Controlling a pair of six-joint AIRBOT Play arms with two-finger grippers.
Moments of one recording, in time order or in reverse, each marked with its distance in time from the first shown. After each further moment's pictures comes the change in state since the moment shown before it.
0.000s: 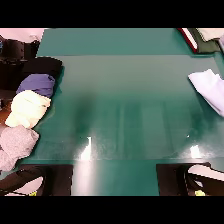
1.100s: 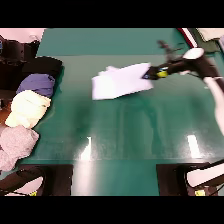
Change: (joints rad) left arm 0.000 0.000 0.000 0.002 -0.006 0.034; right arm 0.894 -0.322 0.356 0.336 0.152 -0.212
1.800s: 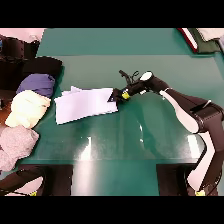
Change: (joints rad) left arm 0.000 0.000 0.000 0.000 0.033 -0.001; right arm 0.460 -0.350 0.076 0.263 -0.023 0.073
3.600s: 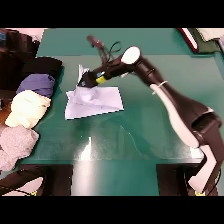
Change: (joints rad) left arm -0.007 -0.019 0.003 0.089 0.085 -0.006; right arm 0.254 0.055 0.416 -0.069 -0.065 0.059
